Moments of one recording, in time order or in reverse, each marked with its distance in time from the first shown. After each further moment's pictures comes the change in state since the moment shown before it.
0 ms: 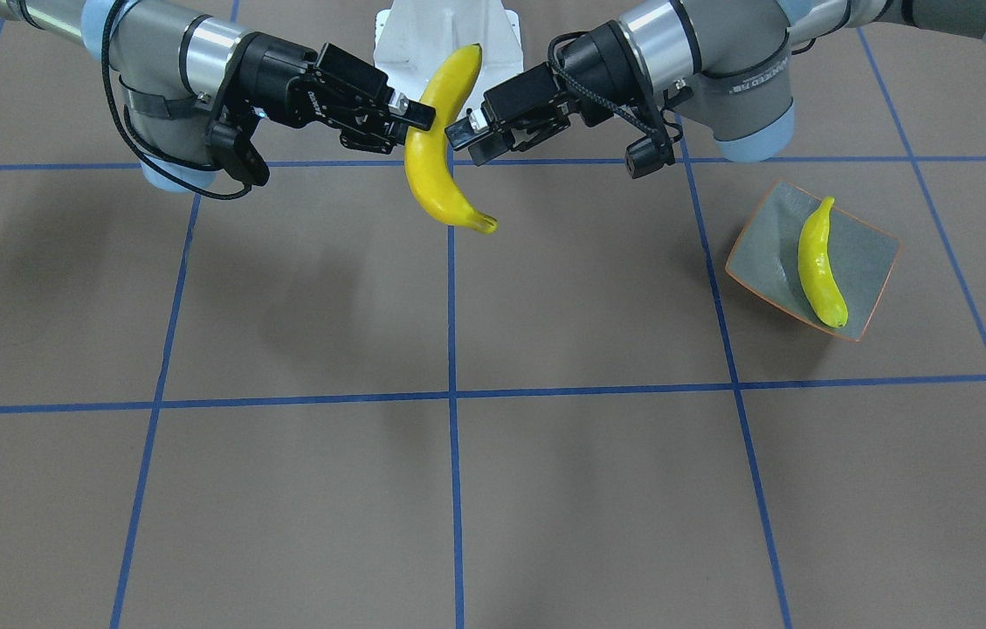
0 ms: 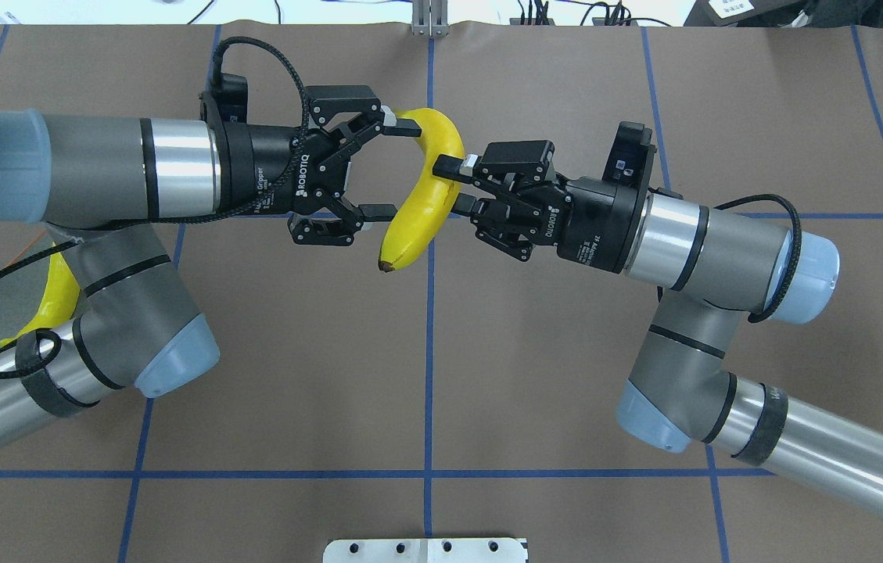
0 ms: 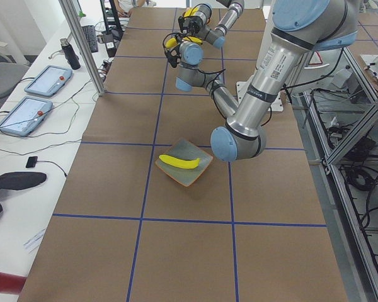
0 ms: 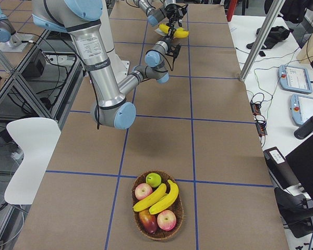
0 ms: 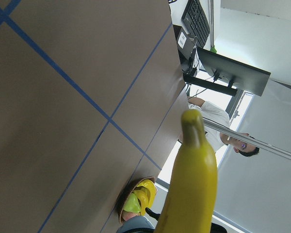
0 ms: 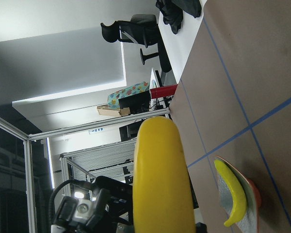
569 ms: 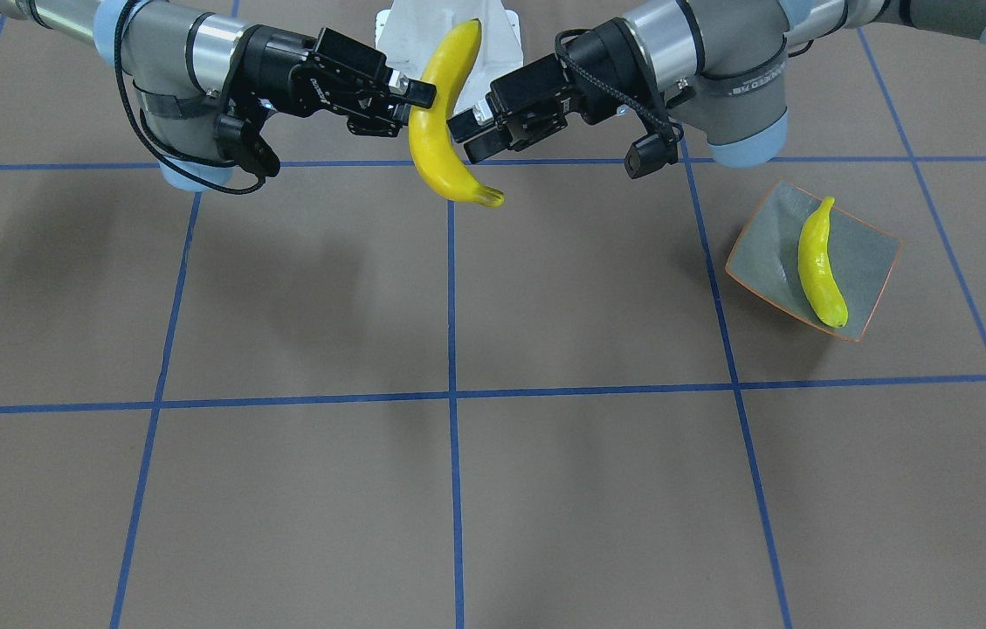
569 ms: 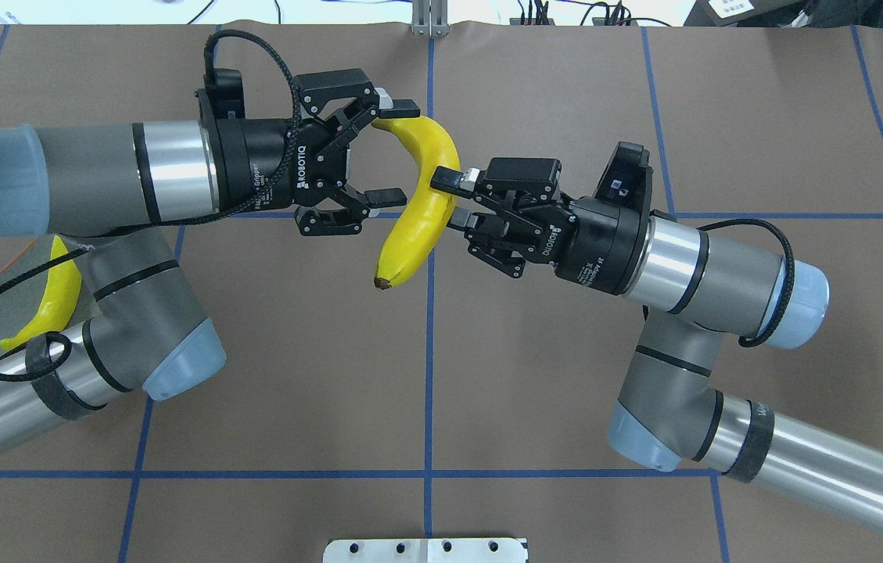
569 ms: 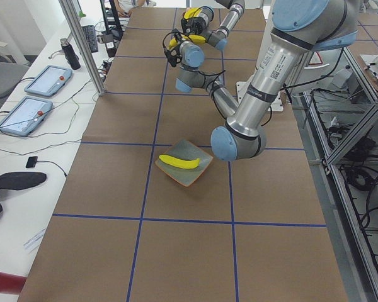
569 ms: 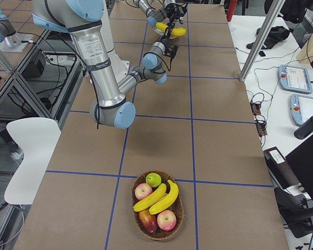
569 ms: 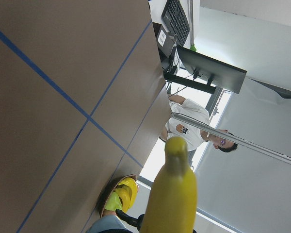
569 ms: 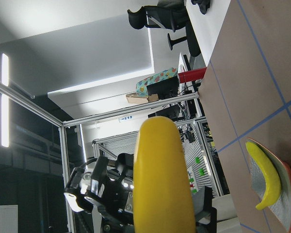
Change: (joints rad) left arm 0.012 0.000 0.017 -0.075 0.063 -0.011; right arm -0.033 0.001 -0.009 0.069 -0.035 0.013
